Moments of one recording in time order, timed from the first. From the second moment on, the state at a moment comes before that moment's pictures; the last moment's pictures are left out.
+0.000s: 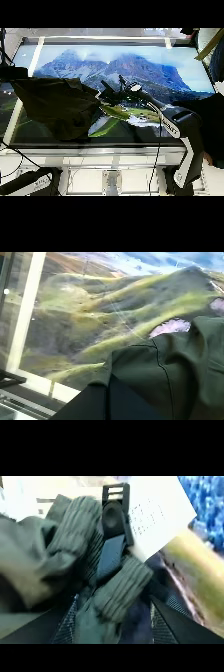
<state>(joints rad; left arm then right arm) -0.06 -1.21 1.62 2.06 -1.48 -1.68 0.41 -1.99 1.47 -0.26 0.81 1.22</state>
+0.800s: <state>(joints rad) -0.06 -1.21 1.62 2.08 -1.47 -1.68 0.41 -2.07 1.75 -0.29 0.90 1.20</state>
